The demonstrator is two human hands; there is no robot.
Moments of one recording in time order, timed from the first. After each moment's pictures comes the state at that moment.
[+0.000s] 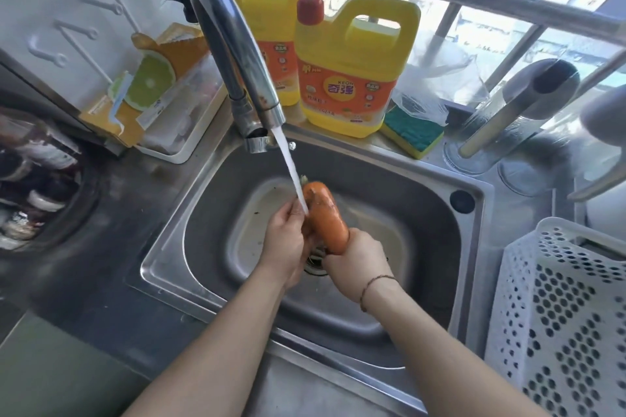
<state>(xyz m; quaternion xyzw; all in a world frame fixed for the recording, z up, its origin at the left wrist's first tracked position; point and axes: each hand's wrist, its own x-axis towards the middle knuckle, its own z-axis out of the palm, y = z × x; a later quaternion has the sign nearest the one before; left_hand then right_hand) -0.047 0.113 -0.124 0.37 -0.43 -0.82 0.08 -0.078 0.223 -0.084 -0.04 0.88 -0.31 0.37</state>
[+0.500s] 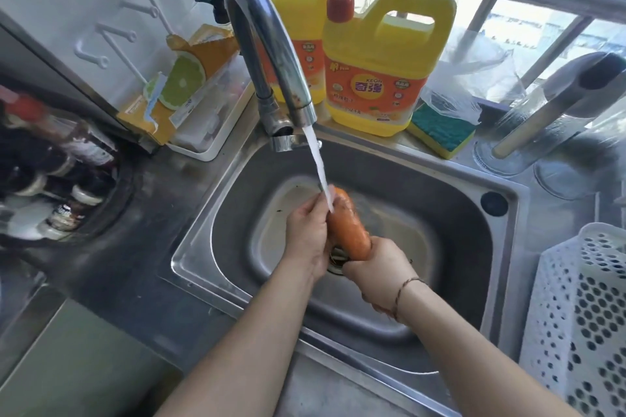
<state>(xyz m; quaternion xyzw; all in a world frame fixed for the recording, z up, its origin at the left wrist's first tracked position) -0.054 0.108 -0.119 0.43 -0.40 -0.80 0.10 -0.074 0.224 -0.085 -0.04 0.84 -0.33 0.42</state>
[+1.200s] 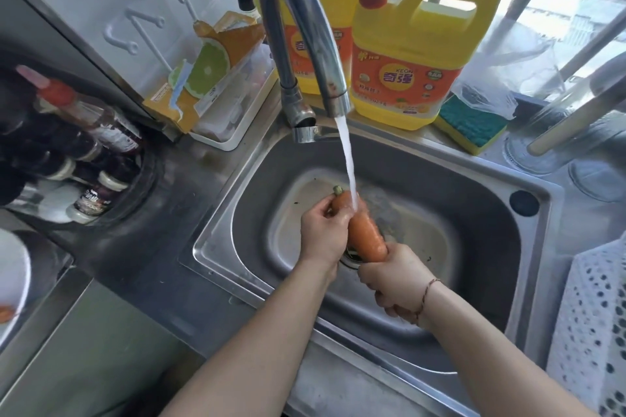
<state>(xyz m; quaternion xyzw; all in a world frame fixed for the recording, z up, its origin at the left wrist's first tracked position) -0.040 0.102 -0.144 0.43 -0.54 -0.72 0.10 -0.066 0.223 -0.093 0.02 0.77 -0.38 0.50</state>
